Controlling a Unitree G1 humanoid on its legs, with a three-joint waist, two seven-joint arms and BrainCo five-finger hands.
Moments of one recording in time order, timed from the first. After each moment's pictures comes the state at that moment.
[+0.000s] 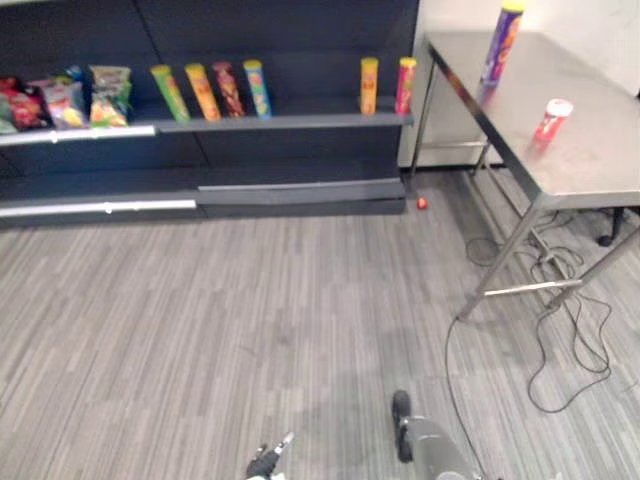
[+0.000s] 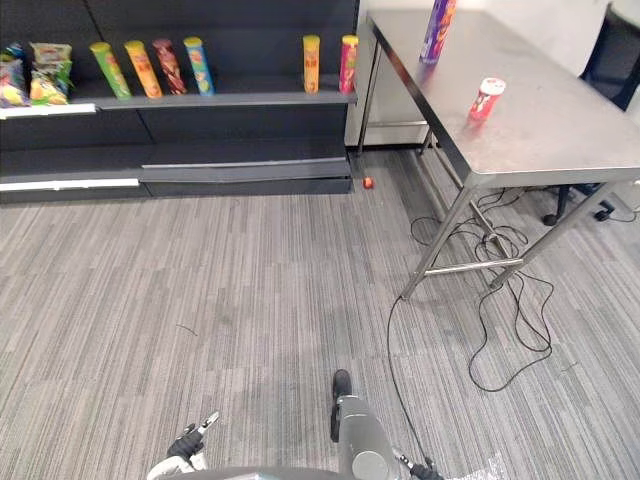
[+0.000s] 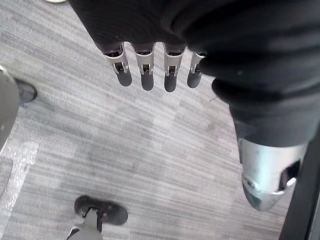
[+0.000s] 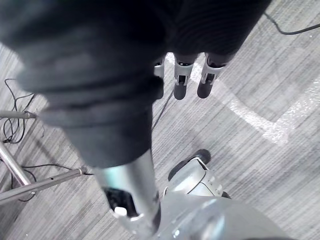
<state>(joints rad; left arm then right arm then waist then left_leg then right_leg) 0.04 -0.01 0.29 1.11 -0.18 -0.10 0.03 0.11 -0.06 -0.39 1.11 0.40 -0.05 0.05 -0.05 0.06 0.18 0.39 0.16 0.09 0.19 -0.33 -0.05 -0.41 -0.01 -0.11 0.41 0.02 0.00</state>
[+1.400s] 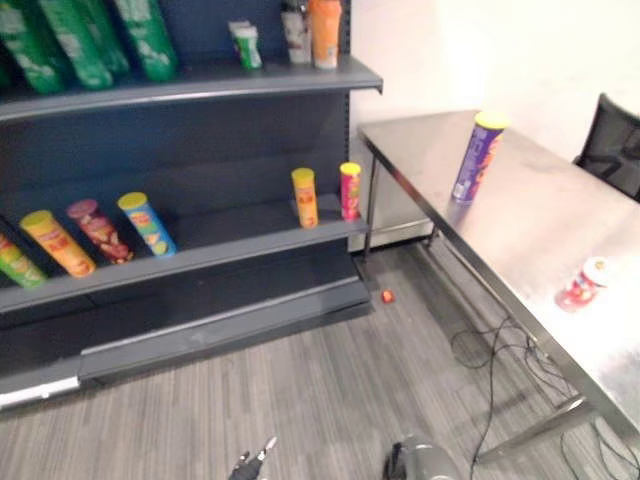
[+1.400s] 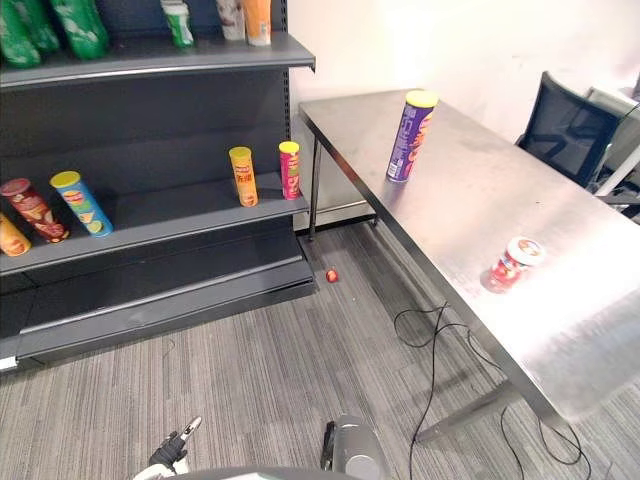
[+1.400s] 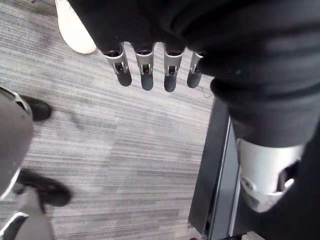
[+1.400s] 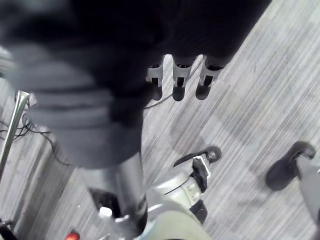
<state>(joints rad) 0.08 0.07 0.24 1.10 -0.33 -0.11 0.04 0.17 -0.06 -0.35 1.18 0.35 -0.05 0.07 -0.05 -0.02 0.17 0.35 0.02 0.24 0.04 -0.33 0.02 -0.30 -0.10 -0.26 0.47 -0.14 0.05</state>
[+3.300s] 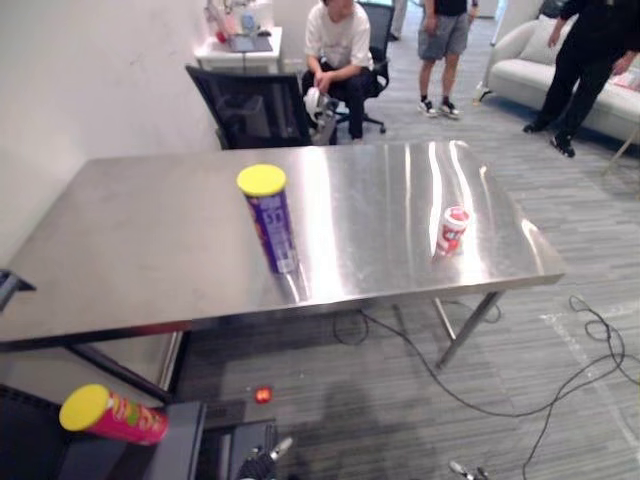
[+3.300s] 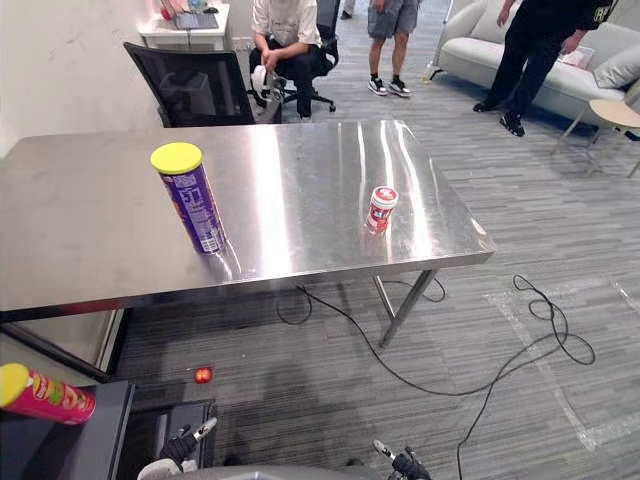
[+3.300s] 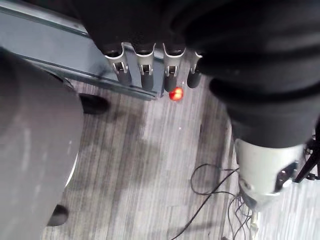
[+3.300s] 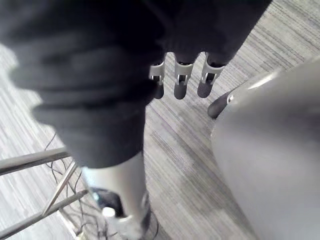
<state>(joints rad) 0.06 0.10 0.07 1.16 -0.25 -0.12 0.03 0.13 -0.06 -0.23 1.11 0.40 -0.07 0.05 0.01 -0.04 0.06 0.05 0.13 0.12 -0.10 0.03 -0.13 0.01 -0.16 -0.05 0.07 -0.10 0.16</state>
